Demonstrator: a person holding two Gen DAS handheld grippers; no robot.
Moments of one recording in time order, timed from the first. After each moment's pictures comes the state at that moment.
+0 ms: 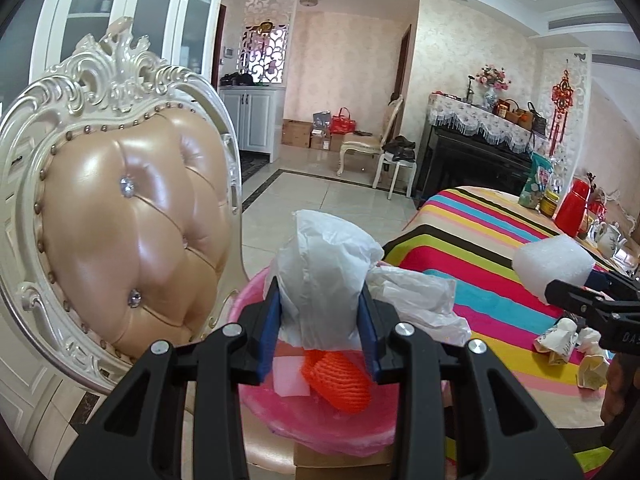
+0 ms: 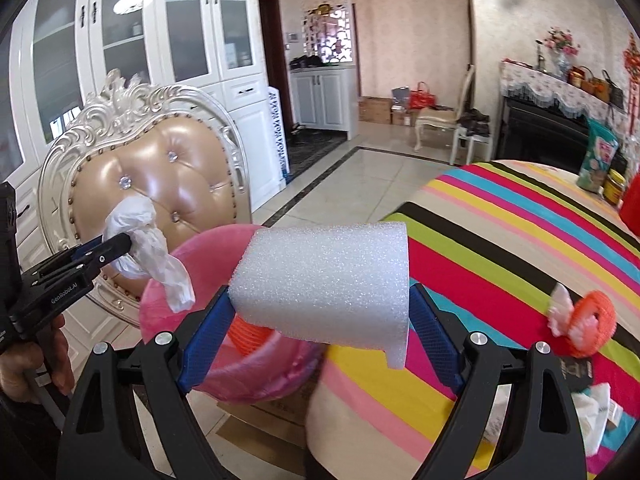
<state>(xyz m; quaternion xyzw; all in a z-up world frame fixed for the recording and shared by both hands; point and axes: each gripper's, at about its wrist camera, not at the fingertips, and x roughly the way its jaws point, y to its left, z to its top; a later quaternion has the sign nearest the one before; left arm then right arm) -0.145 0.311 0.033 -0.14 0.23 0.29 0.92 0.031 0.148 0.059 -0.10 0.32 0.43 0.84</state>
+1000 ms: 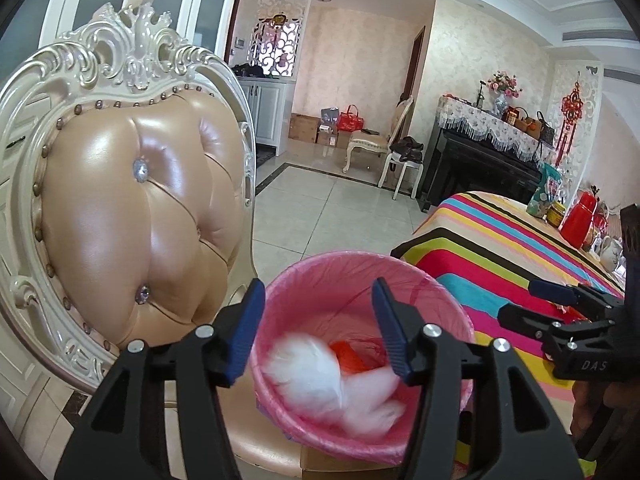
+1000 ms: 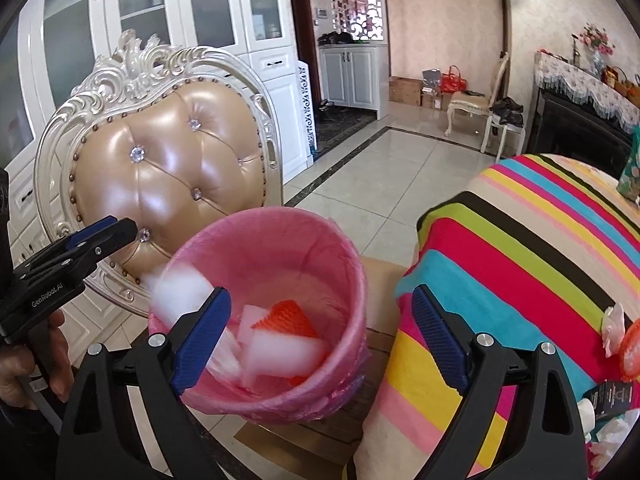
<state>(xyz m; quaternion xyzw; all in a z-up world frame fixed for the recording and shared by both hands) -0.148 0.342 0.020 -0.17 0.24 0.29 0.91 0.033 0.214 0.027 -0.12 0.35 0.47 0.80</state>
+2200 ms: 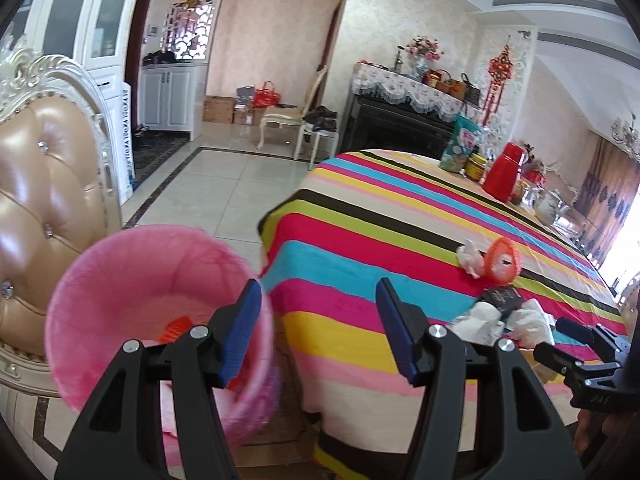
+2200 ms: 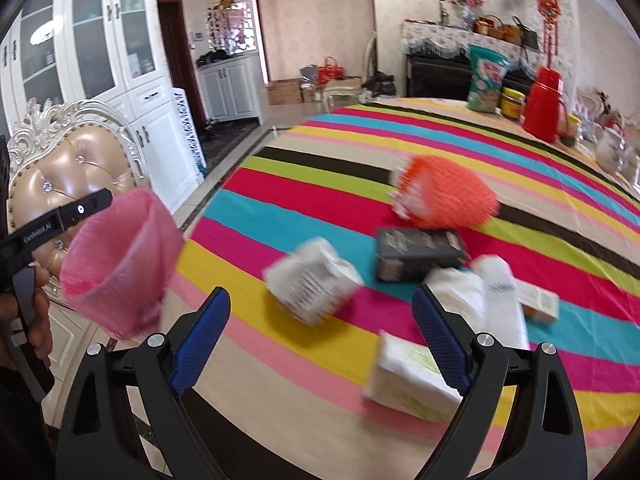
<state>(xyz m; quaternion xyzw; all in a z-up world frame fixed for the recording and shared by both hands) -0.024 0.196 0.008 -0.15 0.27 0.14 0.94 0.065 -0.049 -0.002 -0.06 0.37 0.28 0.88</state>
